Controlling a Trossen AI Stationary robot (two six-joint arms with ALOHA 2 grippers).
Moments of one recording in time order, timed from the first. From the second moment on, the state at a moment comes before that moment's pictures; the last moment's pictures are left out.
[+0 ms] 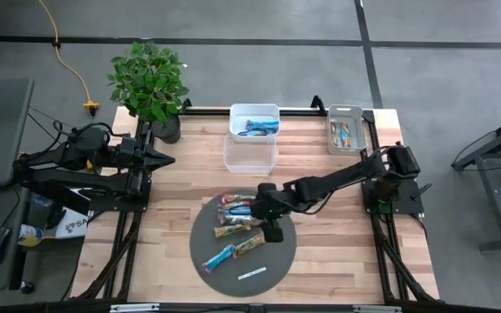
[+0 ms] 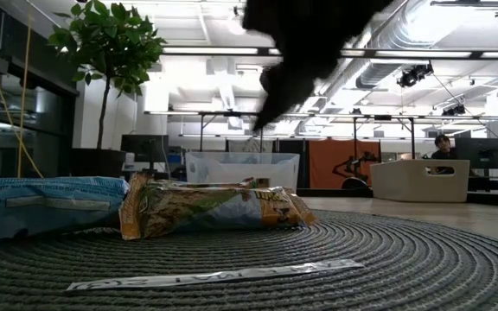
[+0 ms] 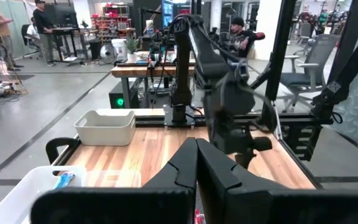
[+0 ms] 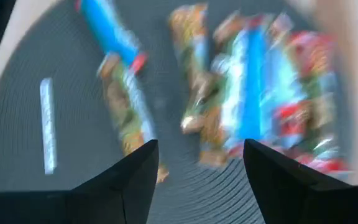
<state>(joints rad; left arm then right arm) 0.00 0.40 0.78 -0.42 0.01 0.02 0.23 1.81 1.25 -0.34 -0.06 0.16</state>
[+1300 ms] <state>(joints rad) 0.00 0.40 0.78 -0.42 0.01 0.02 0.31 1.97 1.04 0.18 -0.14 0.00</state>
